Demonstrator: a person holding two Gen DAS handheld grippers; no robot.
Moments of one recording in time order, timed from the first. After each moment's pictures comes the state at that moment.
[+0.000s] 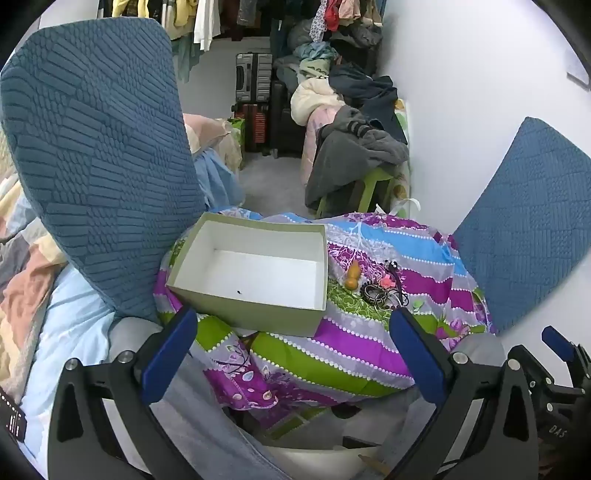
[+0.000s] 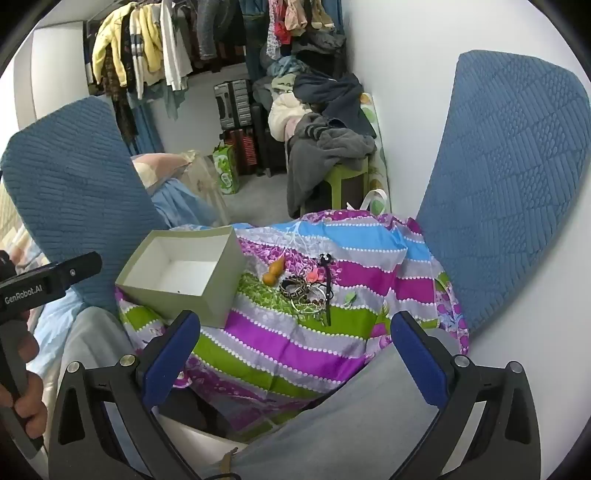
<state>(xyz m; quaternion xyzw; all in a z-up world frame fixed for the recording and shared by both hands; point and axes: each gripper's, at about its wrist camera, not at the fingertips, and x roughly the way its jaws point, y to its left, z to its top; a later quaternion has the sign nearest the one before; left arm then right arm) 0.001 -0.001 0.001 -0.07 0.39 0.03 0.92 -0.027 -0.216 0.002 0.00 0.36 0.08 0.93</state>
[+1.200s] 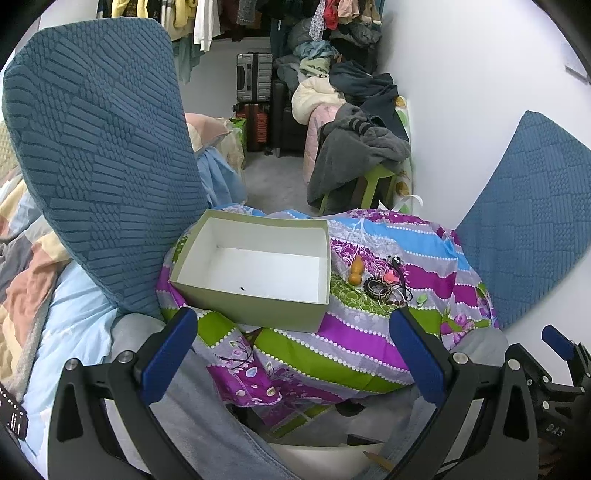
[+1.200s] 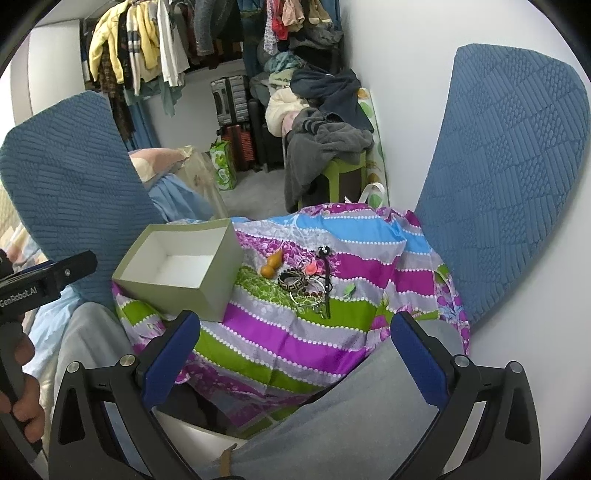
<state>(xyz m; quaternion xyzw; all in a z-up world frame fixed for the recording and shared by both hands) -0.004 0.013 -0.008 -0.07 0.39 0.03 0.92 -0.029 -0.216 -0.005 0.01 0.37 0.07 0.93</state>
